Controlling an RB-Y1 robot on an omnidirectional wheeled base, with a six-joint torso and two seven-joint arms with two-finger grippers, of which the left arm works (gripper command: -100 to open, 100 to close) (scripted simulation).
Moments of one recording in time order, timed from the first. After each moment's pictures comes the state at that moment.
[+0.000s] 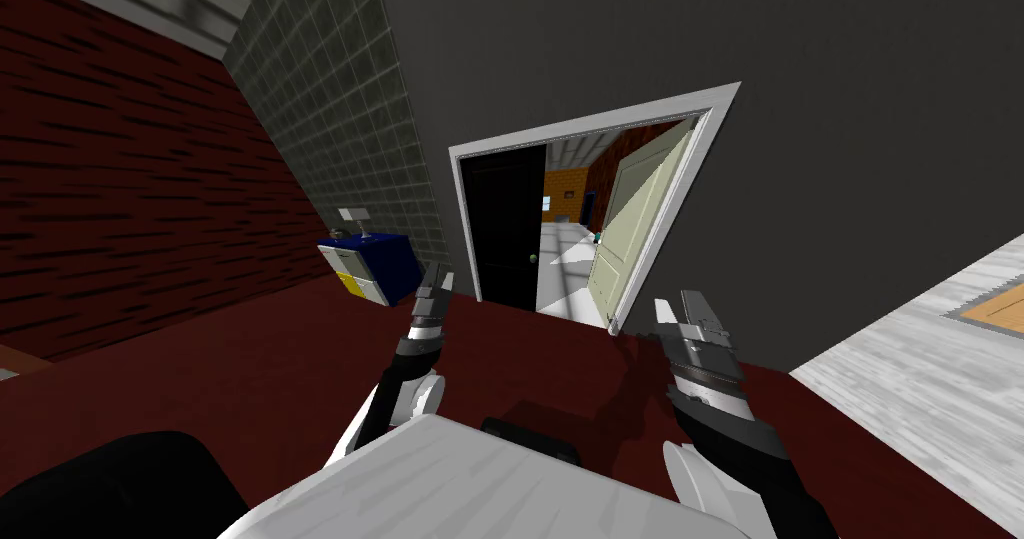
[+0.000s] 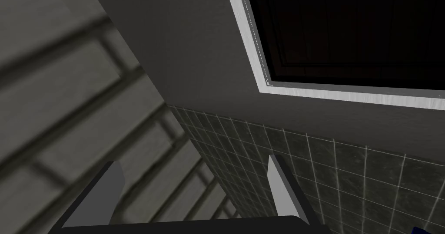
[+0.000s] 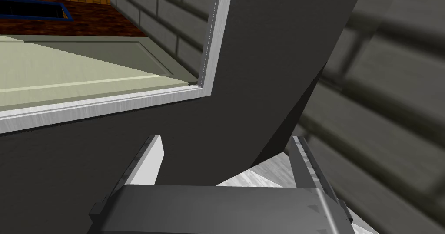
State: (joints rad) arm 0.52 0.04 -0.02 -2.31 0.04 -0.50 -0.17
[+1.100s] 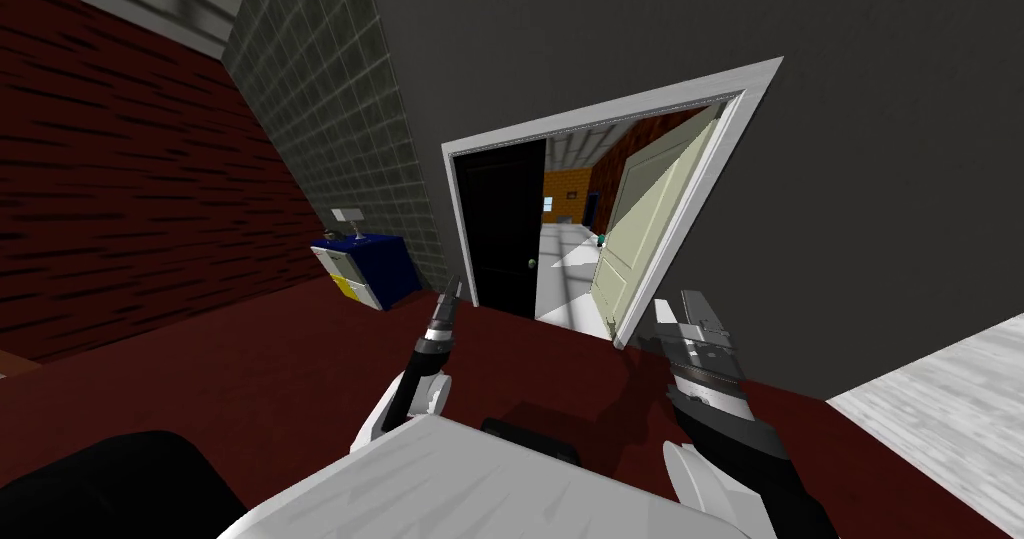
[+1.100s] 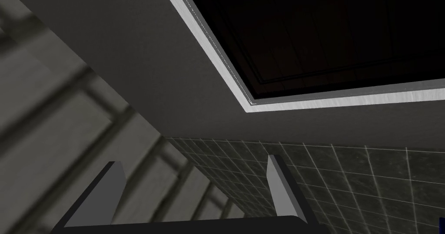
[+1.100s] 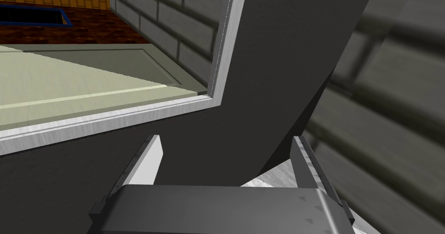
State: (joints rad) arm 0.45 0.08 -0.01 -2.10 -0.01 -0.55 -0.31
